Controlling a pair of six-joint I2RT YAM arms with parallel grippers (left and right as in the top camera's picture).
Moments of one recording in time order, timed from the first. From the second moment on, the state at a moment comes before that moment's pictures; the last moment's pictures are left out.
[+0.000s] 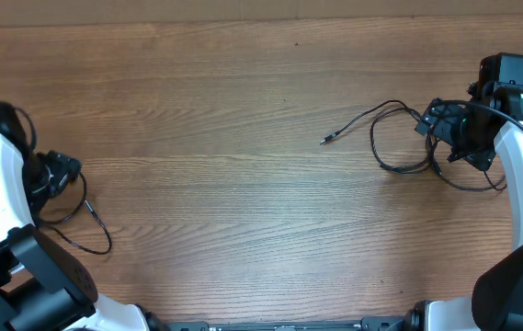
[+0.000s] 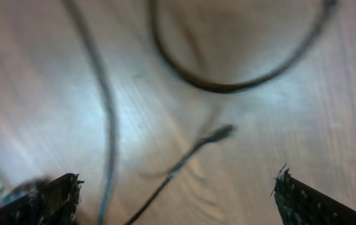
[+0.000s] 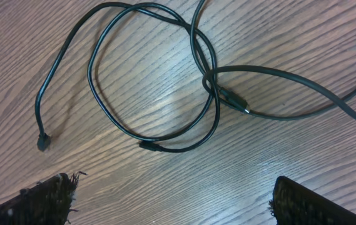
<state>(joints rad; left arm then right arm) 0.55 1.75 1.44 -1.28 -0.14 -0.66 -0.19 1.63 1.42 -1.08 -0.07 0.37</state>
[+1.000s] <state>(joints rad) 0.78 1.79 1.06 -0.58 -0.15 -0.61 -0.19 1.63 1.42 -1.08 -0.07 0.36</state>
